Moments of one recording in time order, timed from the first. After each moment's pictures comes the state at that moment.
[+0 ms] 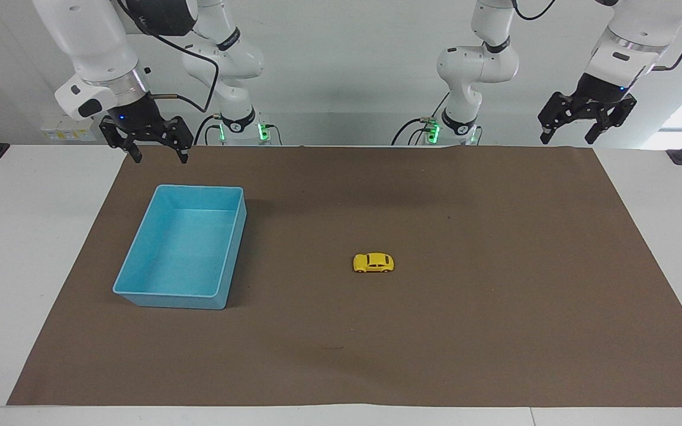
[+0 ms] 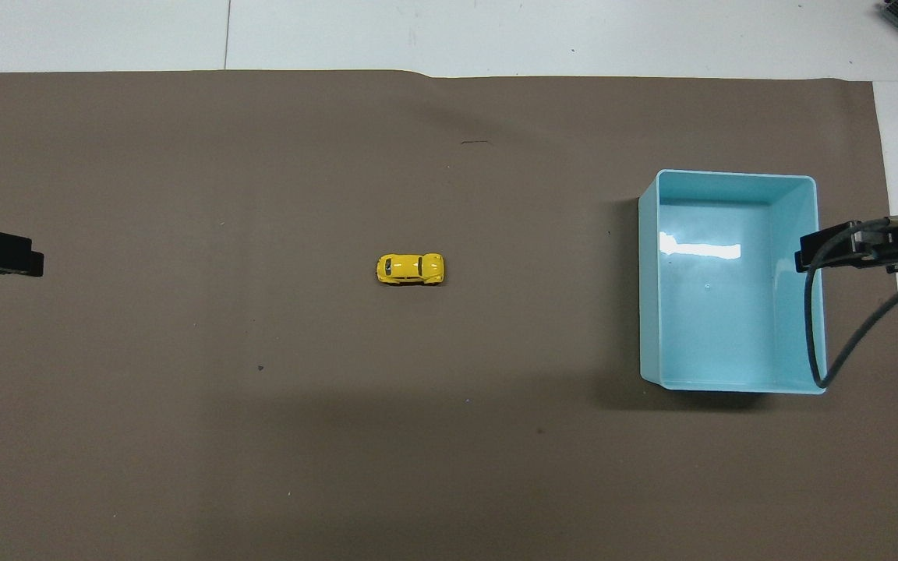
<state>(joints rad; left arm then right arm) -0.10 -0.08 0.03 -1.54 -0.02 1.51 -0.04 -0.01 0.00 0.01 -1.57 0.00 1.55 0.03</state>
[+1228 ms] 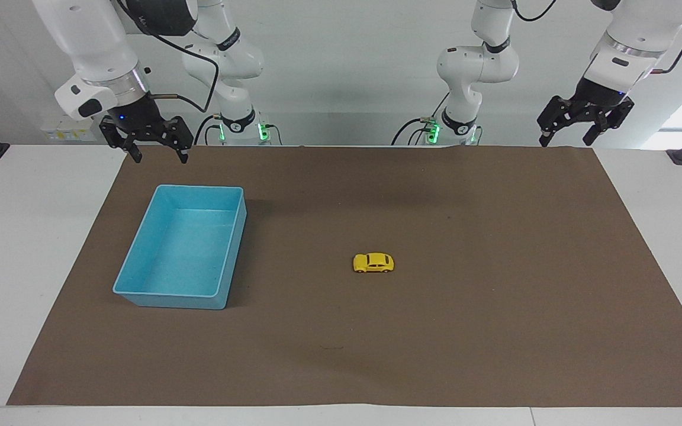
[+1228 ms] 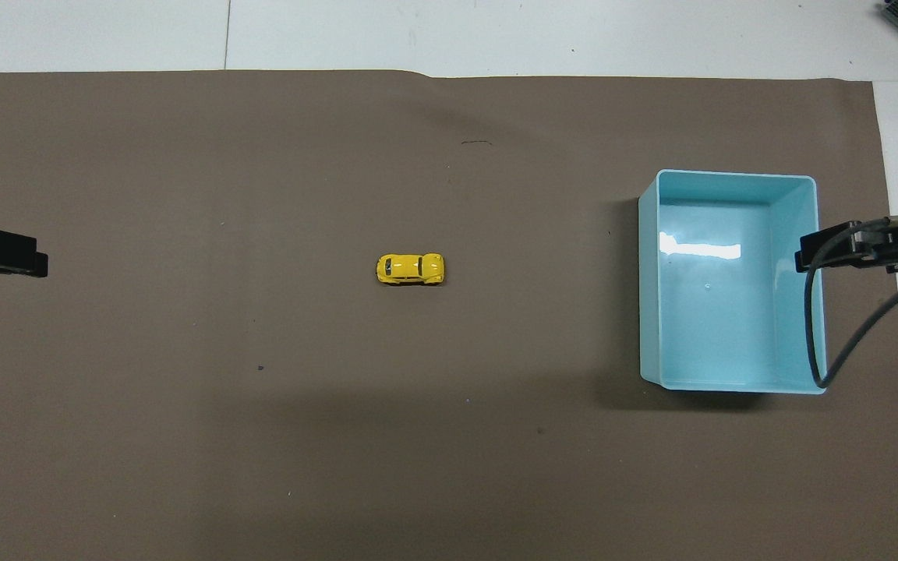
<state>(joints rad) -0.10 -0.07 0.03 -1.55 -0.02 1.52 -0.11 -0.01 0.00 0.01 -1.57 0.00 1.55 0.03</state>
